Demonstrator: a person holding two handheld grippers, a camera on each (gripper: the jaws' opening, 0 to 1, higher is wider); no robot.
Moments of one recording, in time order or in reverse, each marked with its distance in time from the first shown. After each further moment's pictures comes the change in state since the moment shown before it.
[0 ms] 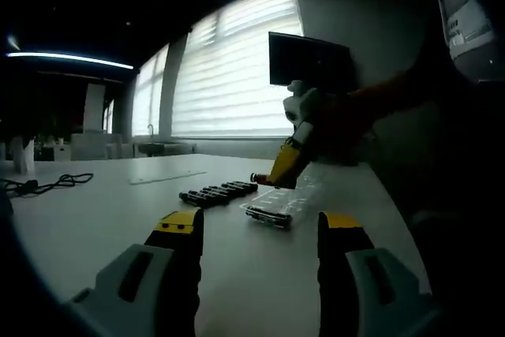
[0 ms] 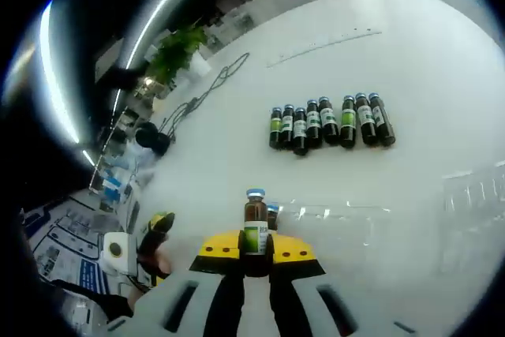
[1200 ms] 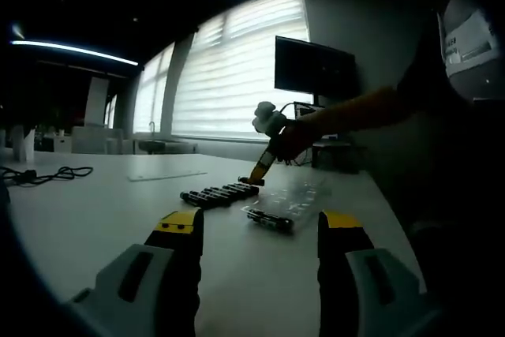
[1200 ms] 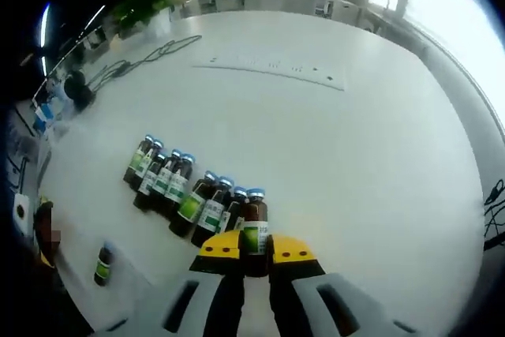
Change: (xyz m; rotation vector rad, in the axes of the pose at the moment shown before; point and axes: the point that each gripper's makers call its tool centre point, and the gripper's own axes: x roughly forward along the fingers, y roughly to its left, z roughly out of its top) left arm -0.001 0.006 0.002 -0.053 -0.019 0.005; right arm 0.000 -0.140 0.122 -0.381 0.039 -0.403
